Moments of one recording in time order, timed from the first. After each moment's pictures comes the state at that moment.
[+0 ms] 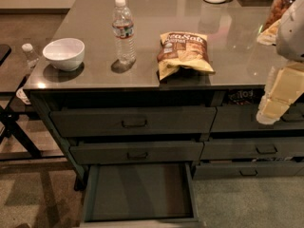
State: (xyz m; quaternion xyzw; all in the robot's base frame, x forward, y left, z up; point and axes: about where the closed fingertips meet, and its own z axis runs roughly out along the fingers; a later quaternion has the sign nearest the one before) arm 0.439 -0.215 0.984 -0.60 0.78 -0.04 0.17
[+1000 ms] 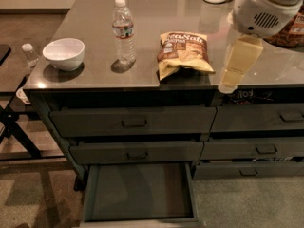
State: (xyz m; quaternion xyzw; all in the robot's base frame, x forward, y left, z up) arm 0.505 -0.167 0.993 -0.60 0.78 -0.06 0.18
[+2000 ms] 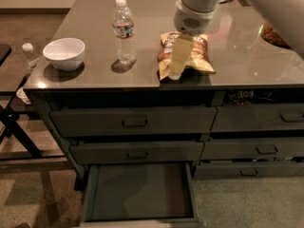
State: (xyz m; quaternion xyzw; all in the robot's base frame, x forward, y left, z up) arm 0.614 -0.096 0.937 -0.59 0.79 -0.04 0.17
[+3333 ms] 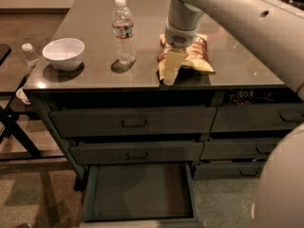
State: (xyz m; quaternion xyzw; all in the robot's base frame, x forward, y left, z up) arm 0.667 -0.082 0.880 -0.61 0.78 -0.07 0.16
